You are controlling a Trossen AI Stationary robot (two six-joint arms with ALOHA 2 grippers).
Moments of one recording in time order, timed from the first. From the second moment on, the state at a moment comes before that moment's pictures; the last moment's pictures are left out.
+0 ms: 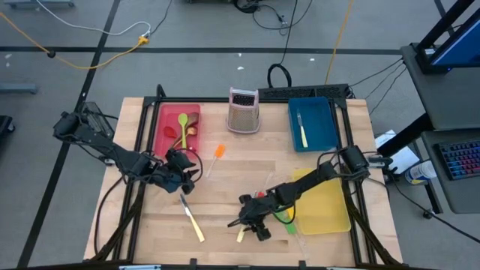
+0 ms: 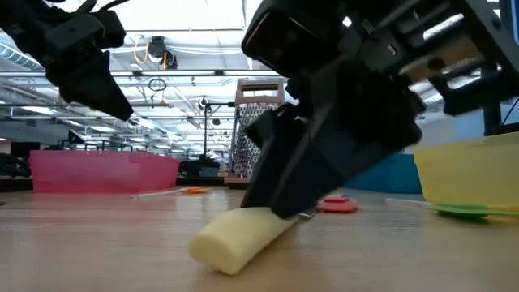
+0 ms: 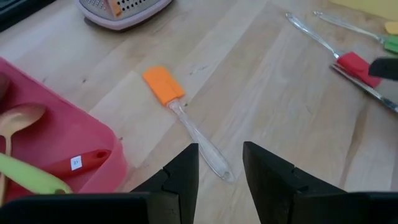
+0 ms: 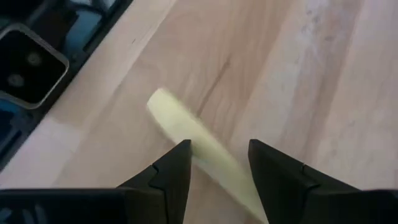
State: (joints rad) left arm -0.44 1.06 0.57 -0.46 -0.63 -0.82; right arm 0.38 2.06 1.16 0.14 -0.20 0.07
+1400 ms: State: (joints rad) left arm -0.37 1.06 0.57 -0.39 -0.63 -0.76; right arm 0.21 1.79 0.89 0.62 -0.23 -0.19
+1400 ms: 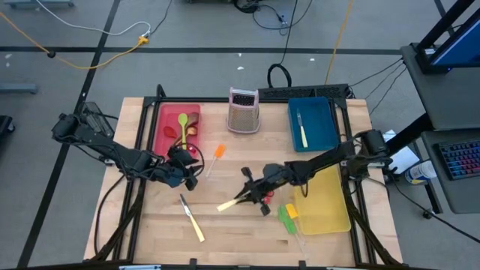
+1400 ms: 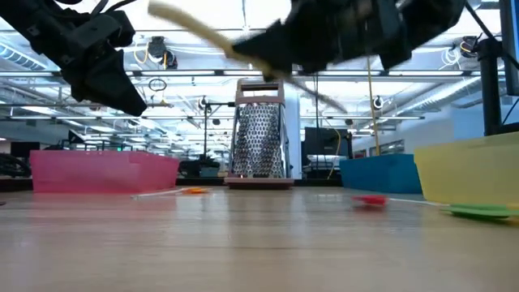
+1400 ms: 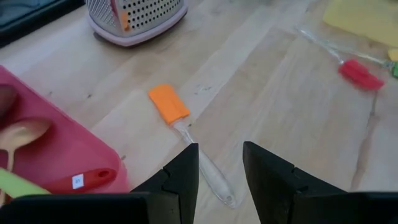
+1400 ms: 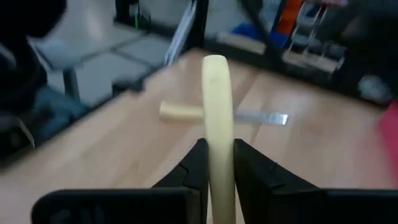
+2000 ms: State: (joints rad) left arm -0.37 1.06 0.57 -0.38 -0.63 -0.62; right arm 0.18 1.59 0.89 0.39 0.49 -0.07
